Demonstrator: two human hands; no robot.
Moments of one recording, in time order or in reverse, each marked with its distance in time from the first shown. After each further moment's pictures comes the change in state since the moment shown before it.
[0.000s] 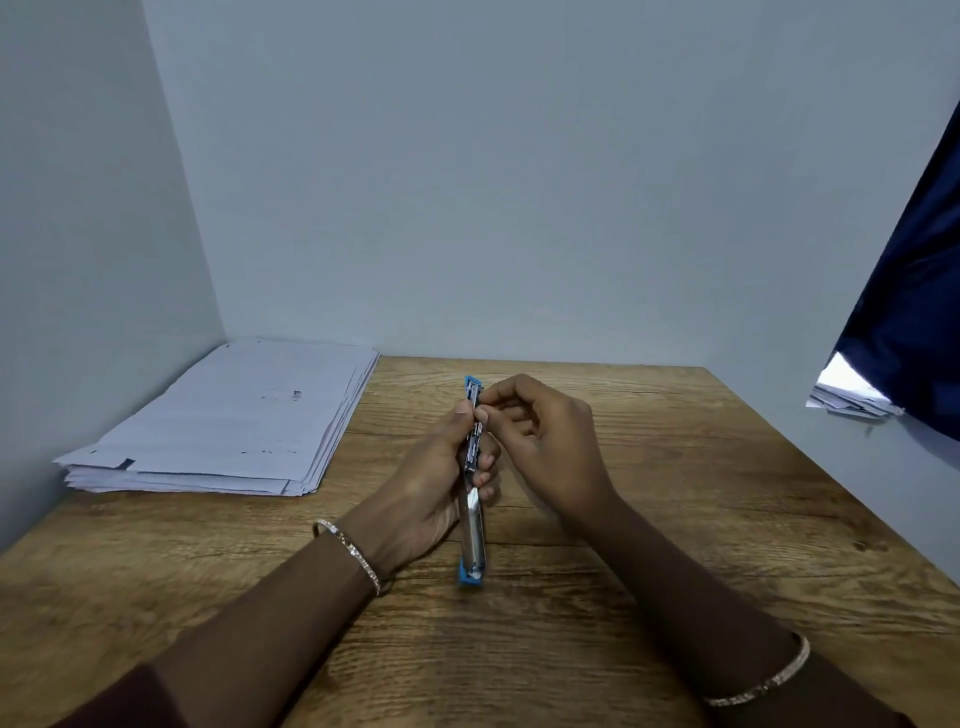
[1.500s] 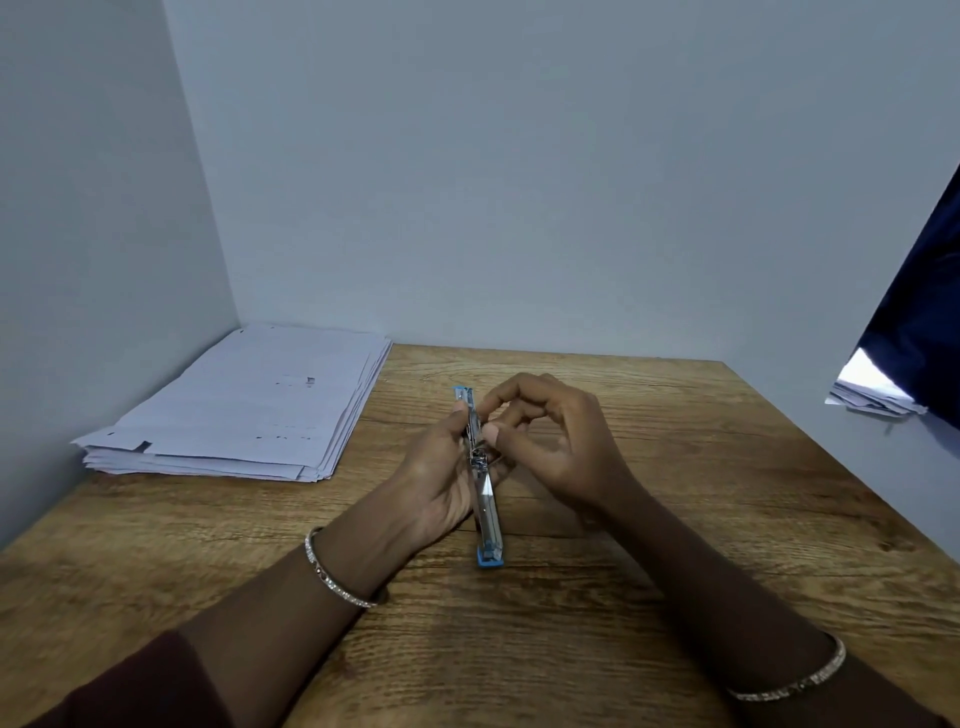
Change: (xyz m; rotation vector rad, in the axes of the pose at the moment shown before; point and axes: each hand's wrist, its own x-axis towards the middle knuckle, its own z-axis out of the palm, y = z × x) left_hand 0.010 -0.001 -0.012 -0.338 0.048 -0.111; right_hand -0.007 -0.020 -0.010 0.051 -0.195 -0.040
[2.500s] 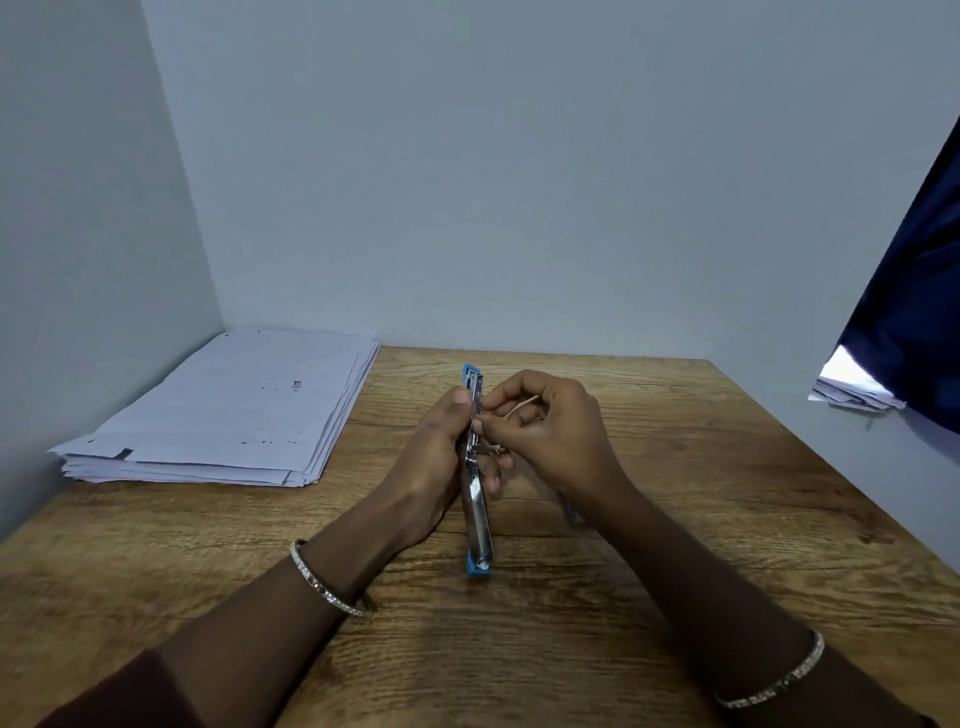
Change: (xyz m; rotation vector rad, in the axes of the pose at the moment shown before) left_hand -0.003 -0.002 -0.003 0.516 -0.128 0.303; right_hand 0.005 0.003 0.000 0.101 0.122 0.279
